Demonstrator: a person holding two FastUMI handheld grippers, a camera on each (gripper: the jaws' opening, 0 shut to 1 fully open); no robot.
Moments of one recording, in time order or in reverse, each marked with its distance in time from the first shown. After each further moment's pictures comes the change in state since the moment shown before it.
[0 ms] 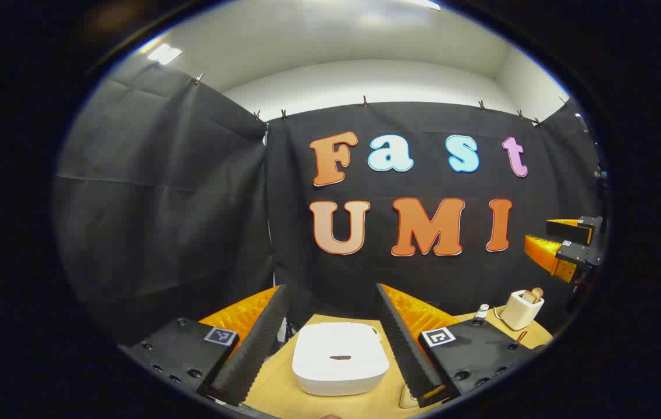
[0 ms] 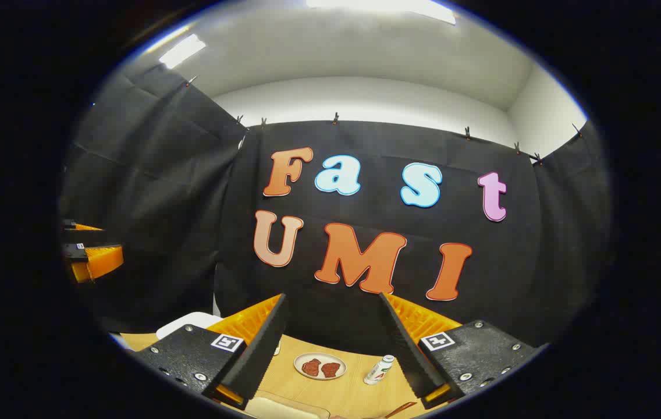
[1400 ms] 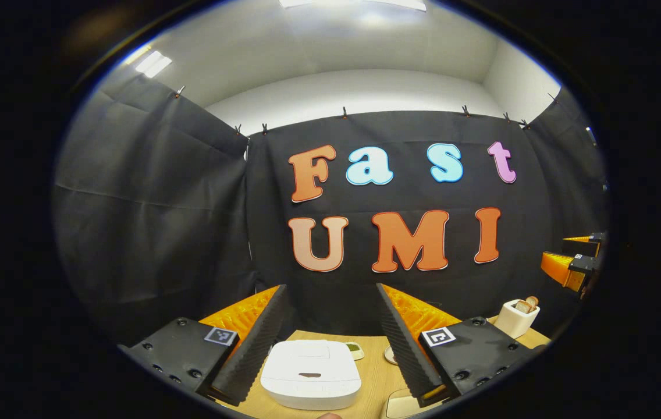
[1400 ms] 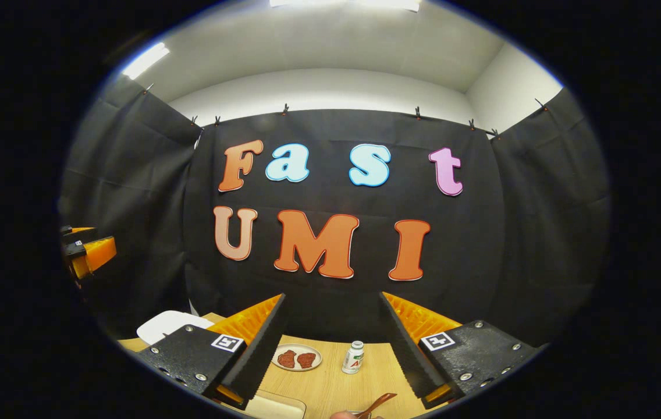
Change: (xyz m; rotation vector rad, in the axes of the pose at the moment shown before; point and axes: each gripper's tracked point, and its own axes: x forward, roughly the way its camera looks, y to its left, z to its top) left arm 0.037 -0.067 0.013 -0.009 -0.095 -0.051; right arm -0.013 -0.102 -0.039 0.076 0.060 -0.177
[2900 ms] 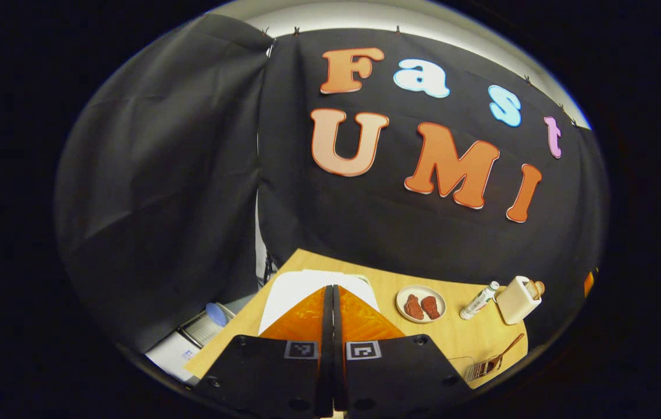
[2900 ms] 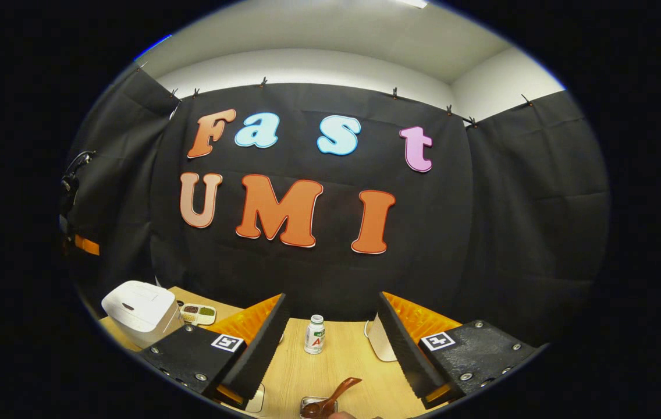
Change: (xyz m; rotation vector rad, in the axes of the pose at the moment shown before) left arm 0.100 0.064 -0.192 -0.205 0.594 -0.007; right arm -0.007 -0.063 -0.081 -0.065 0.114 -0.158
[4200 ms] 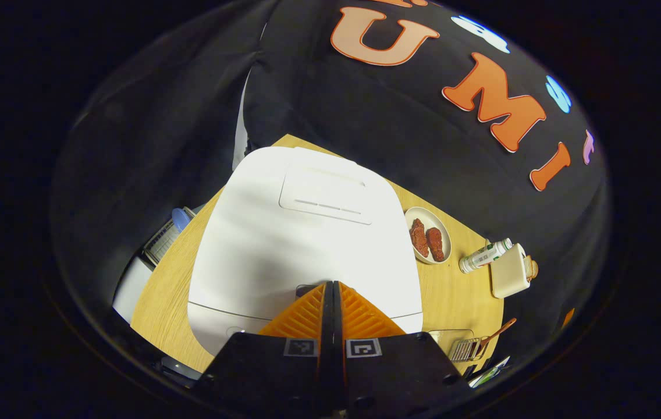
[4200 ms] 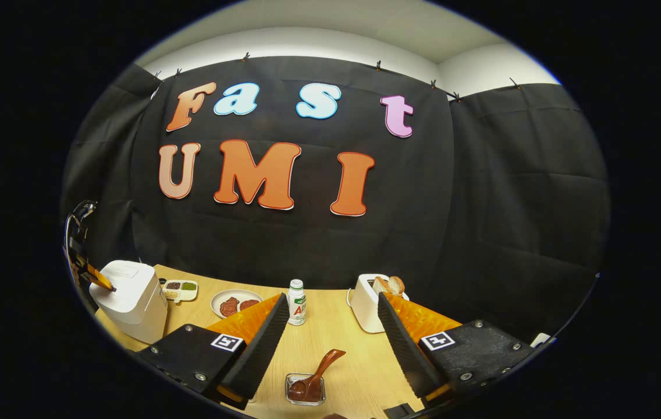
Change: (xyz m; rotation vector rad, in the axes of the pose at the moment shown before) left arm 0.089 0.006 -0.136 -0.159 0.449 -0.076; right arm -0.010 -0.021 -0.064 0.014 0.167 -0.083
